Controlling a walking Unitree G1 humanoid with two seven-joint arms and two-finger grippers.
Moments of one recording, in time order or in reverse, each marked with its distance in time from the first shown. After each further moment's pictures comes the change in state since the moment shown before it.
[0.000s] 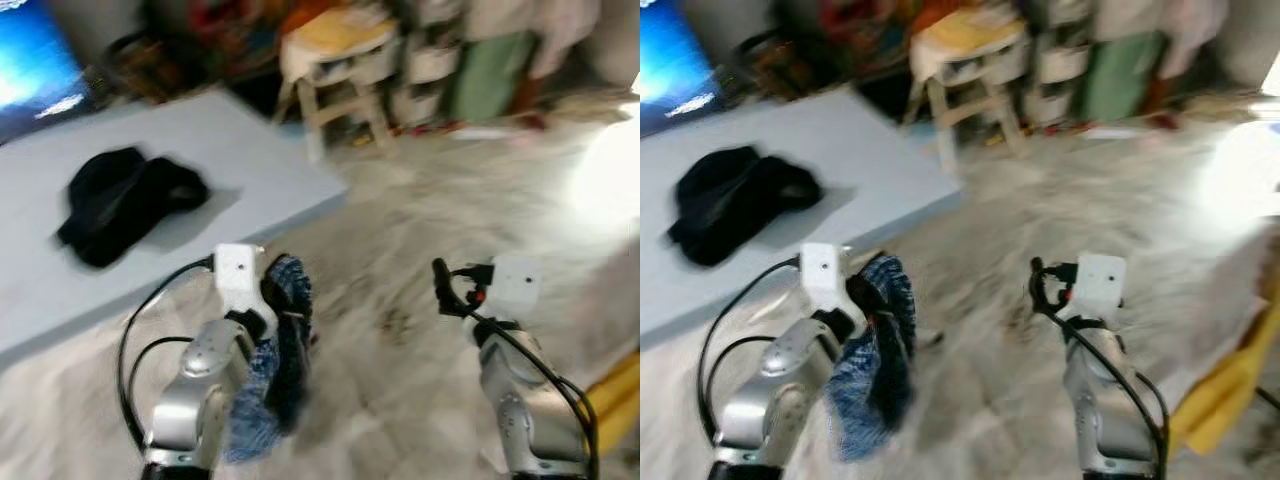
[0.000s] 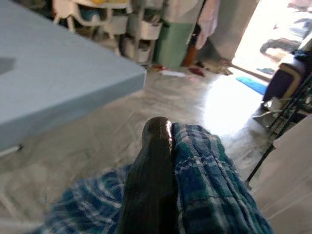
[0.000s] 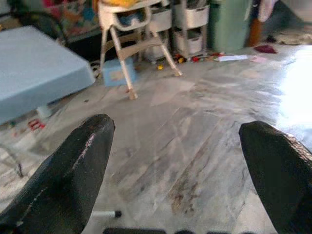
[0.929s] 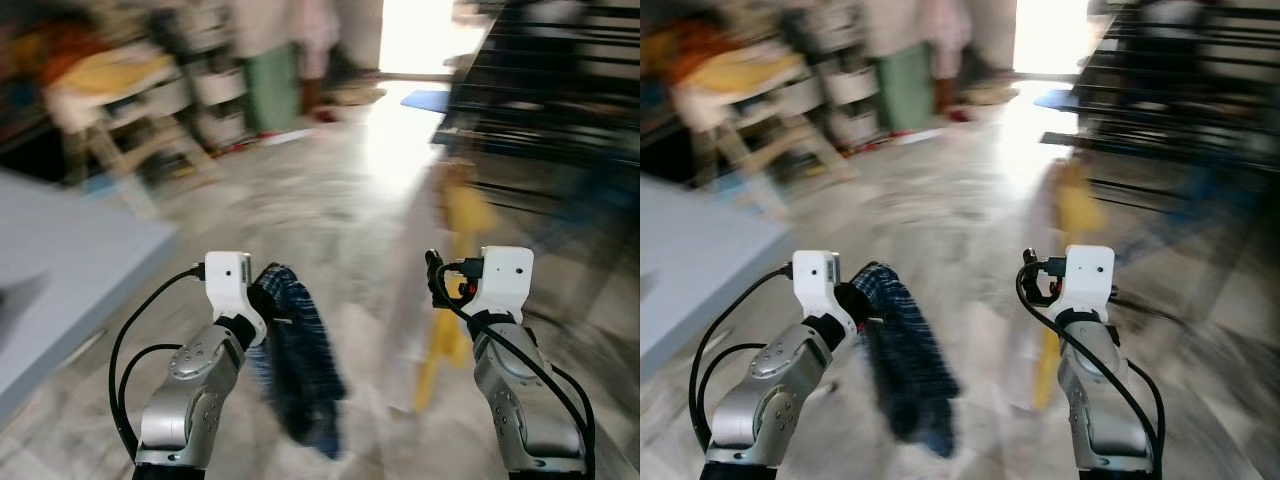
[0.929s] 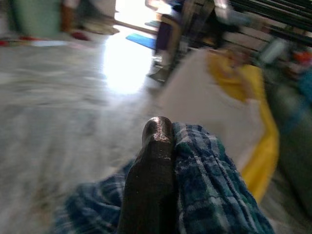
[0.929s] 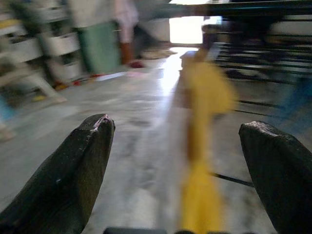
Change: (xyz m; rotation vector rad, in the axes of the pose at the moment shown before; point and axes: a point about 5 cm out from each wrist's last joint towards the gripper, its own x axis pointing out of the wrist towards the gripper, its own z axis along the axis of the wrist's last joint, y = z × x) left arm 0.003 0.004 -0.006 -0.063 0.029 -0.024; right arm 0.002 0.001 0.015 -0.093 -0.061 -0.011
